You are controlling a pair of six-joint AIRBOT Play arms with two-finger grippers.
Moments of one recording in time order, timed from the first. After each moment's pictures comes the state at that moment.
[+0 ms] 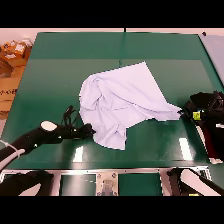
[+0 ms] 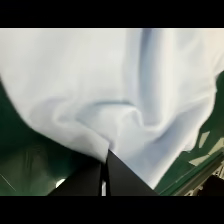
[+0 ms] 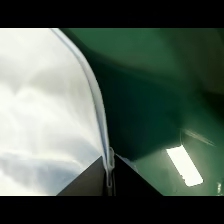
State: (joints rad) left arm -0.34 -1.14 0.40 0.32 -0.69 -1.18; right arm -0.56 -1.09 0.66 -0.91 0.96 1.41
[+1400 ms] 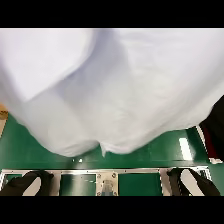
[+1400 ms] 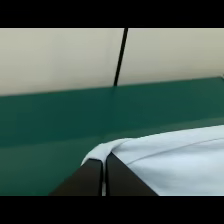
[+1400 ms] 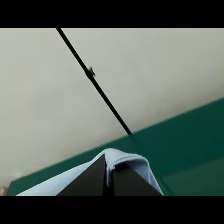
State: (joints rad) left arm 0.07 -0.85 1.78 1.13 -1.21 -1.47; right arm -0.55 -0.85 1.59 -0.87 1.03 1.66
